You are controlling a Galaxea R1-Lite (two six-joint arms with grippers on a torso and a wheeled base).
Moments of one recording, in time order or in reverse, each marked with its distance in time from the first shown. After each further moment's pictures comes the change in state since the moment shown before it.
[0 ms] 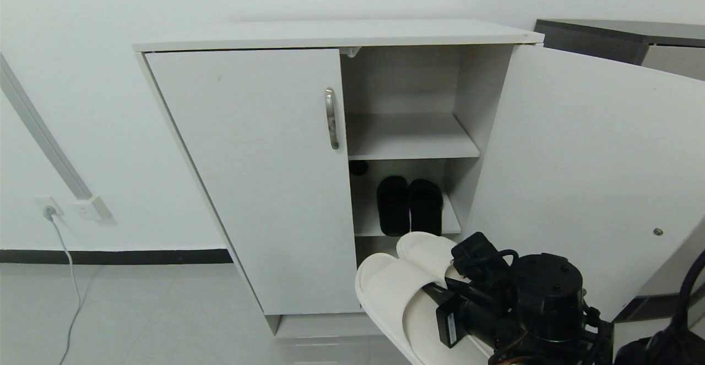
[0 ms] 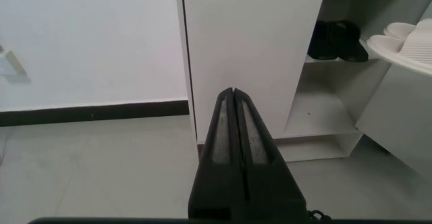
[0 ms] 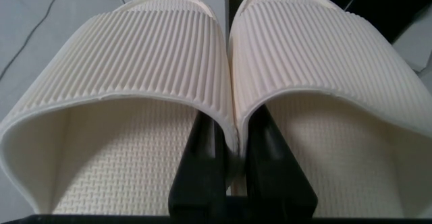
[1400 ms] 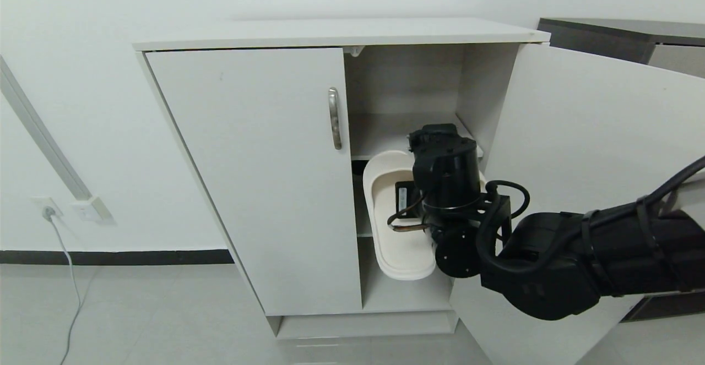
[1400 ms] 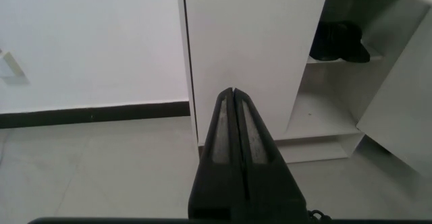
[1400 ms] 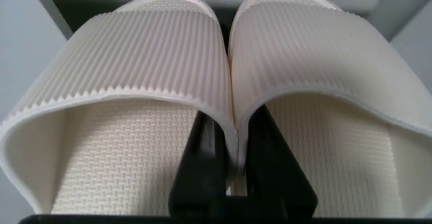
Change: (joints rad) left arm 0.000 0.000 0.000 0.000 0.000 -0.001; right arm 0.036 0.067 -0.809 0.667 -0.642 0.092
